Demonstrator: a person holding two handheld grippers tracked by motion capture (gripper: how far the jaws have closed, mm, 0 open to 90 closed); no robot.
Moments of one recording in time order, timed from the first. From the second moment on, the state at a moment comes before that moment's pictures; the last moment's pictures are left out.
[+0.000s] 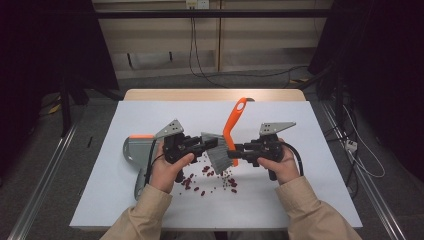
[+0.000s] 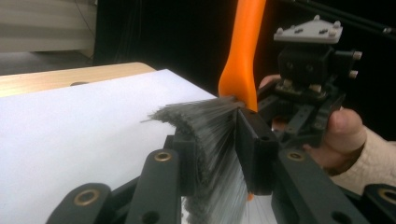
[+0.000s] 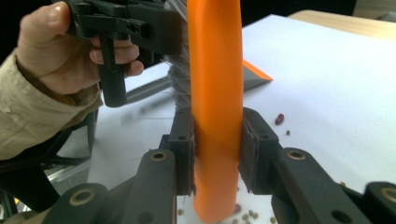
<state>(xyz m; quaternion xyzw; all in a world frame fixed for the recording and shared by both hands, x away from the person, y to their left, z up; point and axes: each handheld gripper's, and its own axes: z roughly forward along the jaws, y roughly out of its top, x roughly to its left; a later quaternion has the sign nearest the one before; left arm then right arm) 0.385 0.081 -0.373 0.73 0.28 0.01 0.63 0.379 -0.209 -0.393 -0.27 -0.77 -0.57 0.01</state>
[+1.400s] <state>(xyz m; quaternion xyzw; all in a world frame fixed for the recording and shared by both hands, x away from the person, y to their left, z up) 0.384 0.133 -0.370 0.77 0.30 0.14 0.55 0.373 -0.273 -0.373 -0.42 -0.80 -0.41 -0.14</state>
